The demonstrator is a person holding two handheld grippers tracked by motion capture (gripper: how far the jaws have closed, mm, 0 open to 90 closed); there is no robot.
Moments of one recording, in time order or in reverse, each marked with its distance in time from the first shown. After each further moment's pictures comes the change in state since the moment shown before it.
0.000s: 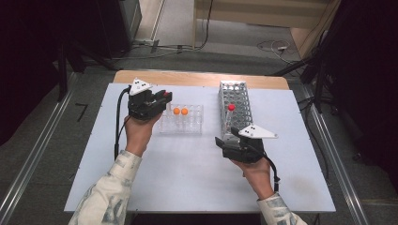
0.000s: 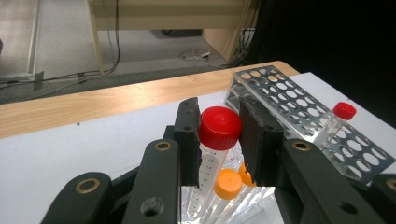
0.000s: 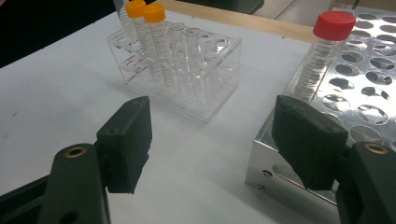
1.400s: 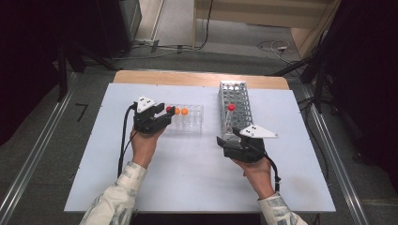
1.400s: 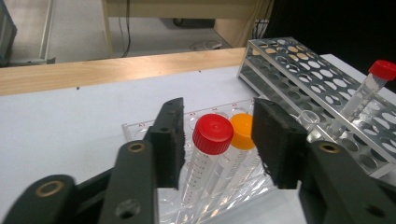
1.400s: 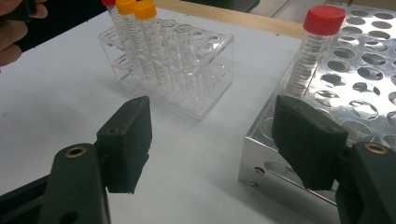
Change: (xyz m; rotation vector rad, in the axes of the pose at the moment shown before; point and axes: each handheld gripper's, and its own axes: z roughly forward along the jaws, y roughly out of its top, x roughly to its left) left arm -0.005 -0.049 0.011 0.006 0.074 -0.025; right arm -0.004 -0.002 0.001 0.003 -0.017 0.005
